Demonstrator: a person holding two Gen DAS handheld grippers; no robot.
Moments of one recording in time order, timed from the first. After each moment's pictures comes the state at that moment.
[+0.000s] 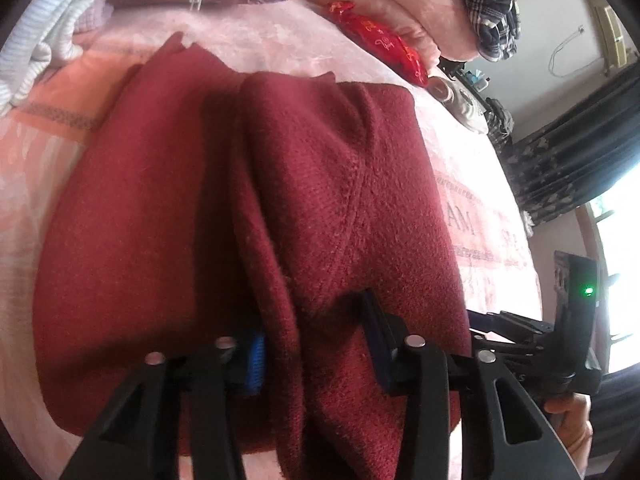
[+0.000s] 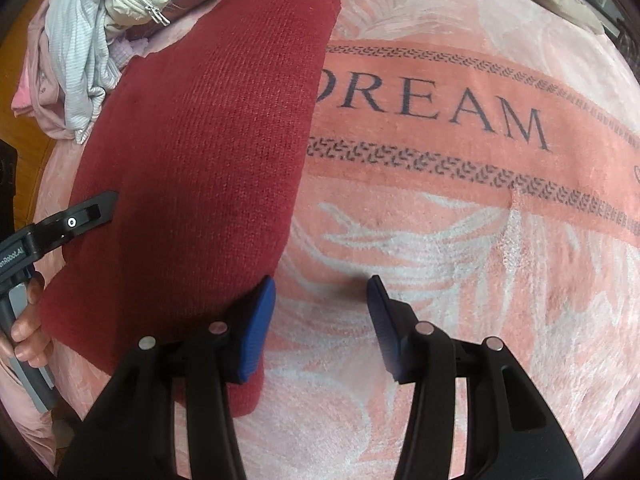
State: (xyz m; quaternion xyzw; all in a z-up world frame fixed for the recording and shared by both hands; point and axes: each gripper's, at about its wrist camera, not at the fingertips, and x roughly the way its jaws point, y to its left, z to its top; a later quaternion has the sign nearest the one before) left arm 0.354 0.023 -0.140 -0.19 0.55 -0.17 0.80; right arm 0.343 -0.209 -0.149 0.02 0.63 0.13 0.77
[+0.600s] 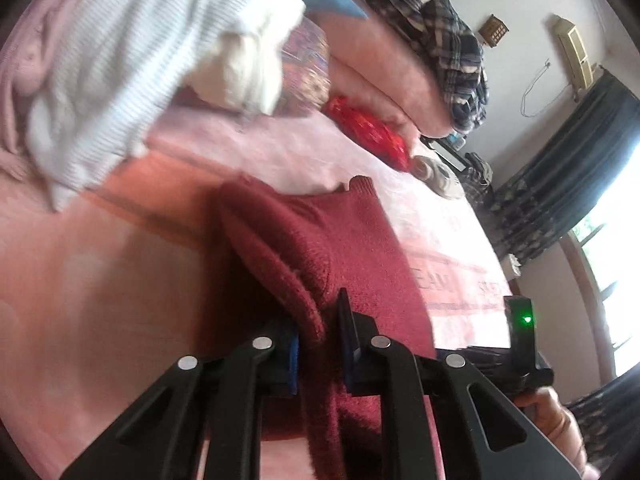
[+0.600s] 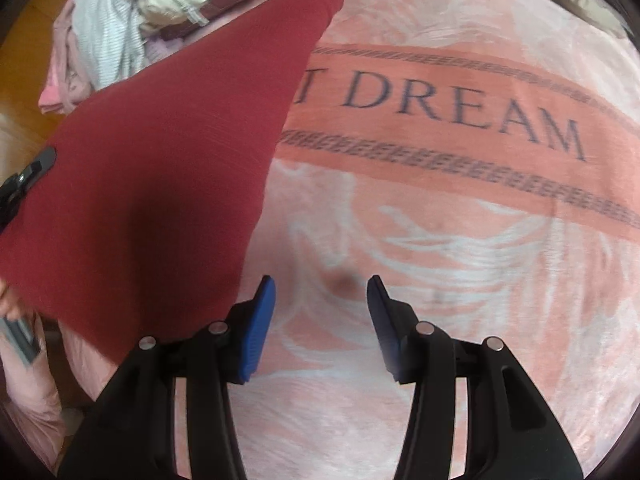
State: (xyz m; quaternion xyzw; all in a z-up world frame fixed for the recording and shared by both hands) left arm 0.327 0.135 -0.061 -0.20 0.43 -0.17 0.86; right arm 0.335 -0.184 -0.145 0.05 0.63 0.20 0.75
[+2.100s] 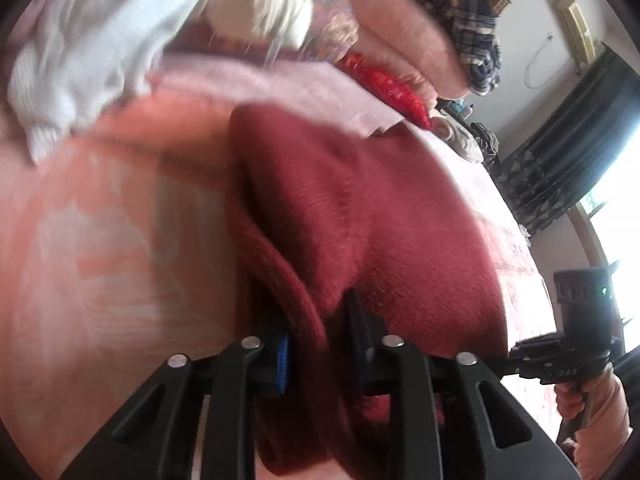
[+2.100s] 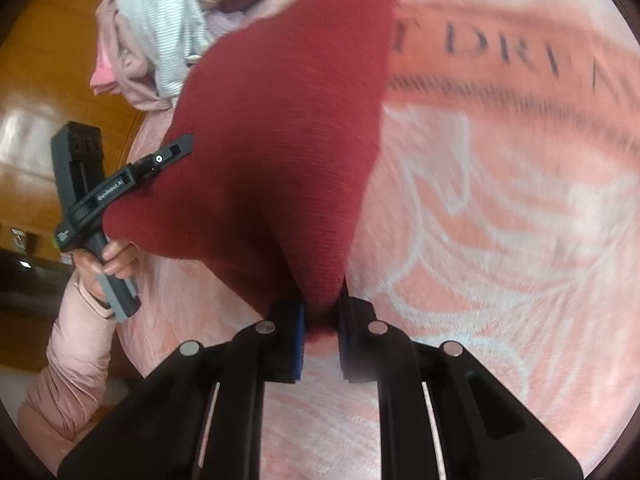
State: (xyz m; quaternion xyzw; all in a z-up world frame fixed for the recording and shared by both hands) left arm 0.339 0.137 -0.150 -0.19 0.47 -0.19 0.84; right arm 0.294 -0.171 -0.157 0.13 0.64 0.29 0.70
